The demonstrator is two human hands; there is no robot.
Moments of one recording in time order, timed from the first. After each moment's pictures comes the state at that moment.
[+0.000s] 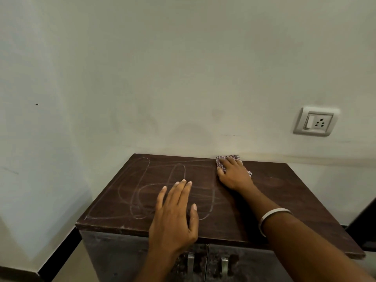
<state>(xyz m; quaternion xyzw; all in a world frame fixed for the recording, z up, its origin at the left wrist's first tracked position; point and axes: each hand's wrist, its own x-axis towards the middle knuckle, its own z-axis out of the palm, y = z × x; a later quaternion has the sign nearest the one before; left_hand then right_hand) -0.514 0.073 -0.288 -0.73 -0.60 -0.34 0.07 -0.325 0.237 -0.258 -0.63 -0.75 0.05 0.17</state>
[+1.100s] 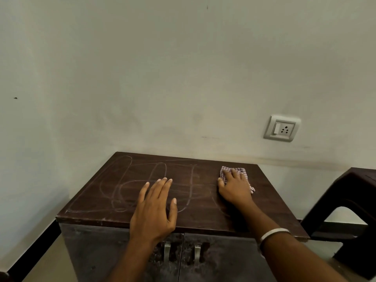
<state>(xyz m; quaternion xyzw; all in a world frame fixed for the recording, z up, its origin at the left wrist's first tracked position) -0.512 0.073 -0.290 -0.73 -0.59 -0.33 0.09 -0.272 0.167 -0.255 -0.72 -0.68 0.03 0.17</state>
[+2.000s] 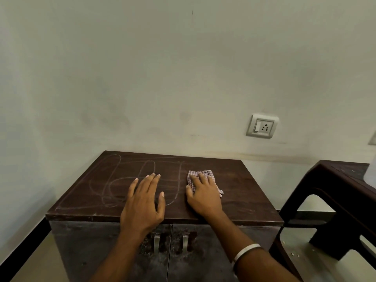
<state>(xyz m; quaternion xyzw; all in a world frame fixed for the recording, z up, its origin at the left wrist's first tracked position) -0.511 0.070 -0.287 -0.72 -0.61 -0.31 0.10 -0.321 0.109 -0.262 -0.66 -0.73 0.04 0.19</state>
